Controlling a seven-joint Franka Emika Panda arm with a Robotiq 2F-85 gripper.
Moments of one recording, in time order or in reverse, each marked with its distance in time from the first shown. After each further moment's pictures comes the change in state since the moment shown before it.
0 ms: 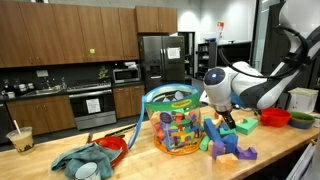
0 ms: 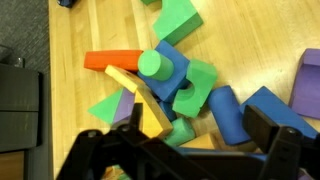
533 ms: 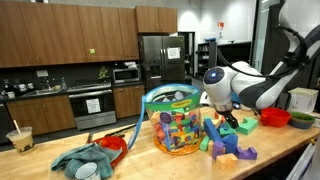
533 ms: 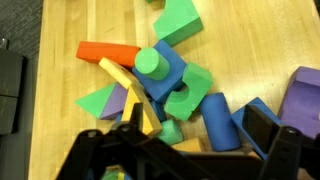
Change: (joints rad) arm 0.000 0.000 -0.008 0.000 0.025 -0.001 -0.160
